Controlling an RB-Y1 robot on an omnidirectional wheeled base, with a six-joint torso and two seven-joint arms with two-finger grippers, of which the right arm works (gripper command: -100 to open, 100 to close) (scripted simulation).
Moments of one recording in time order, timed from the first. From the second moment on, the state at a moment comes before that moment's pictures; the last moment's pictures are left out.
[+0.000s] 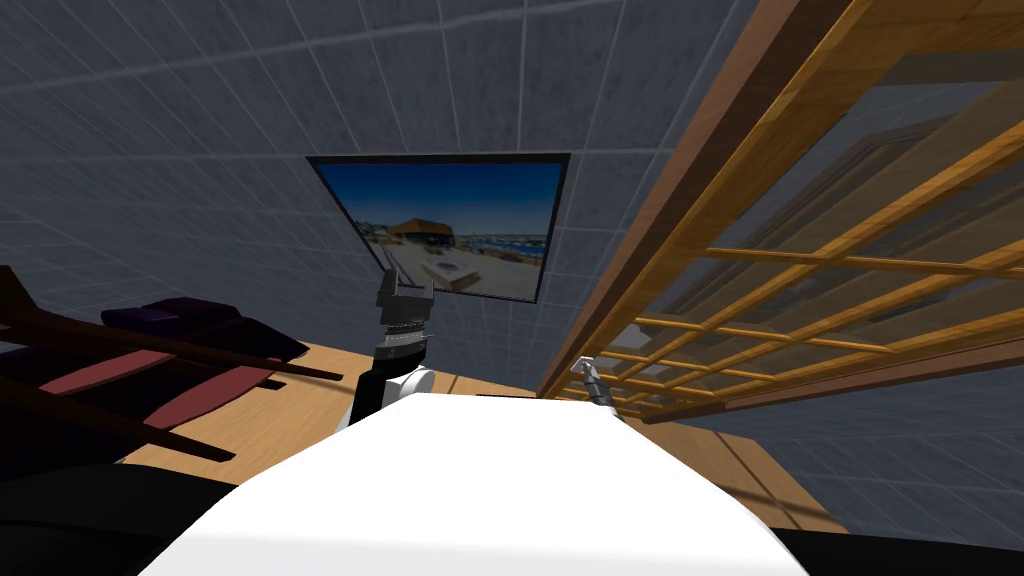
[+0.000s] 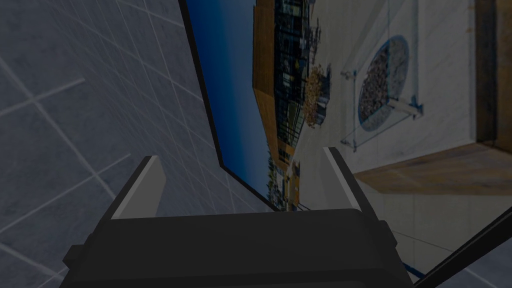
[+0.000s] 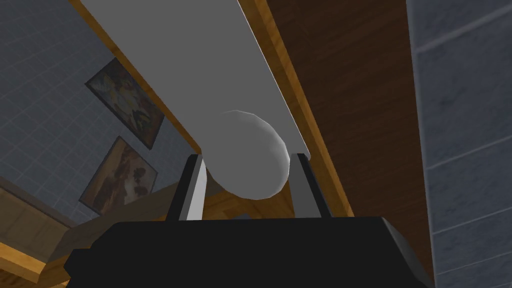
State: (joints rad) arm 0.21 -0.17 -0.45 -0.76 0.44 -1.10 0.59
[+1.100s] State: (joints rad) arm 0.16 -0.18 -0.41 -0.72 0.36 -1.09 0.34
